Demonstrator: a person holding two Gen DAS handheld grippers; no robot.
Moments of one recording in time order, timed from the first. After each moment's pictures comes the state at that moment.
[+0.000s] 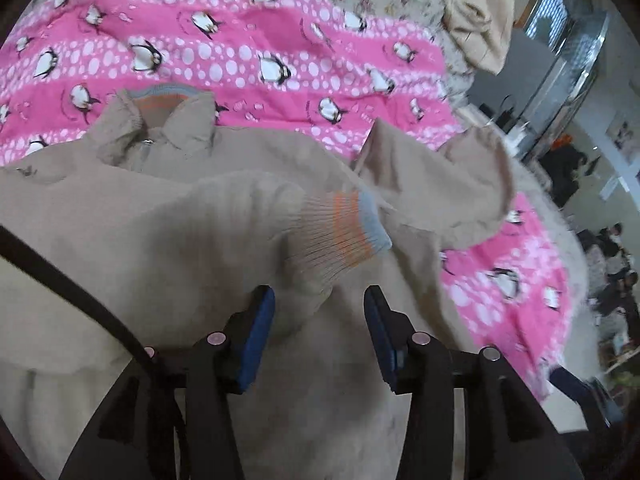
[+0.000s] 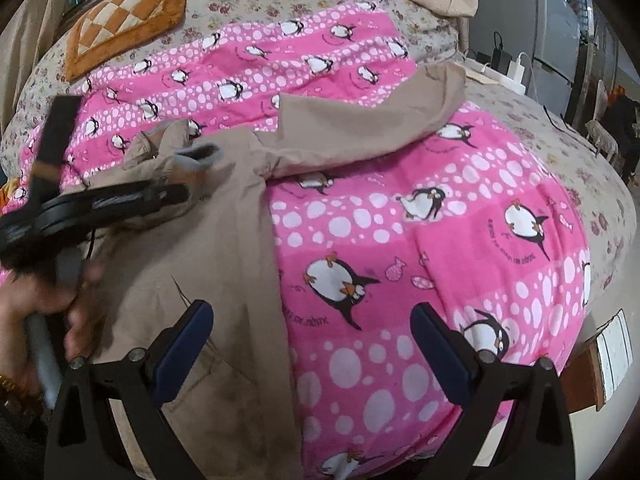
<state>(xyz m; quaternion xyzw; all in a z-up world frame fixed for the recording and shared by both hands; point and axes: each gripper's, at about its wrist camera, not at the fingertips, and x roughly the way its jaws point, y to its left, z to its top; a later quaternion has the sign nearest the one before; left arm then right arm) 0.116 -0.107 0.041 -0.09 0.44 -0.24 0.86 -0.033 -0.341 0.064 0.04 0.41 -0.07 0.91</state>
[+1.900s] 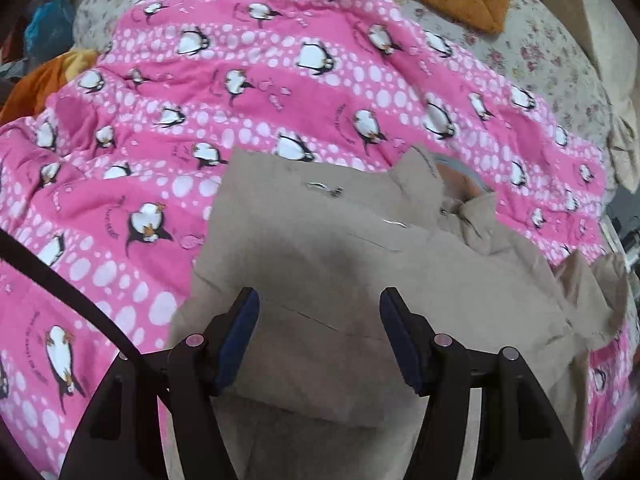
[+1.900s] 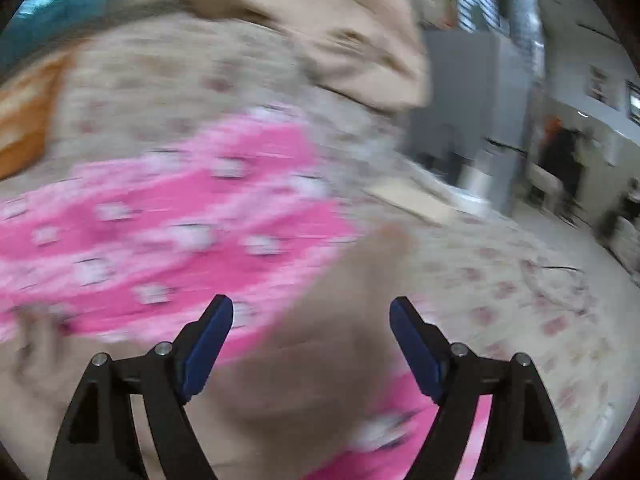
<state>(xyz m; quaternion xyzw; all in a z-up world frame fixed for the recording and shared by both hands) 0.147 0.091 0.048 -0.16 0.44 0.03 0.89 0.194 -0.516 0.147 0.04 0.31 -0.24 0.92</state>
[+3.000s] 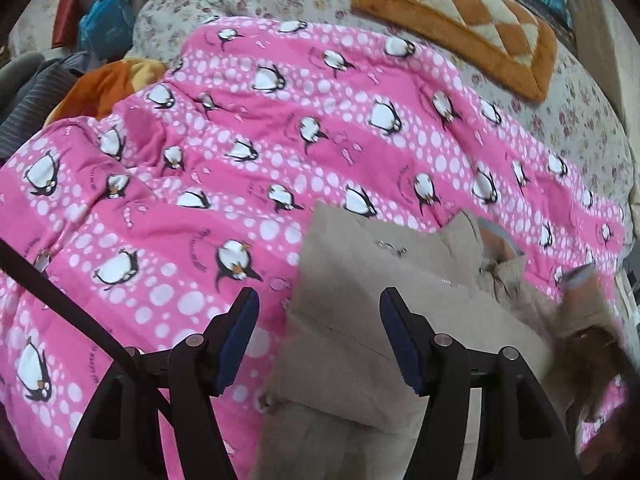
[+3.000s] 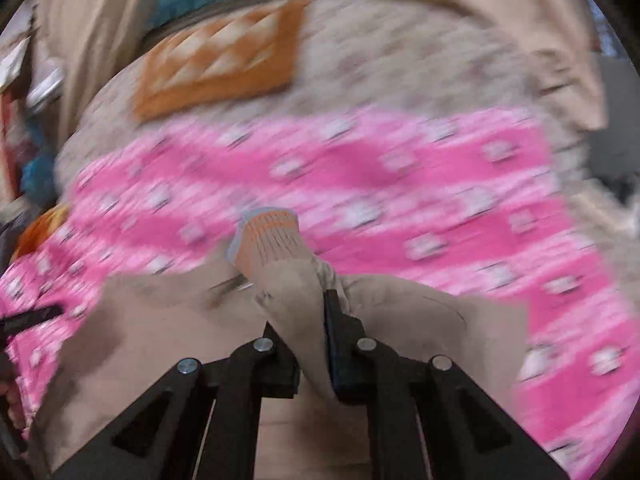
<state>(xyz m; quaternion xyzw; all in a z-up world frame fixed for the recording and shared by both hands) 0.128 0.146 0.075 -0.19 0.38 0.10 0.90 0.159 -0.191 0.082 0.00 0.31 0.12 0.94</state>
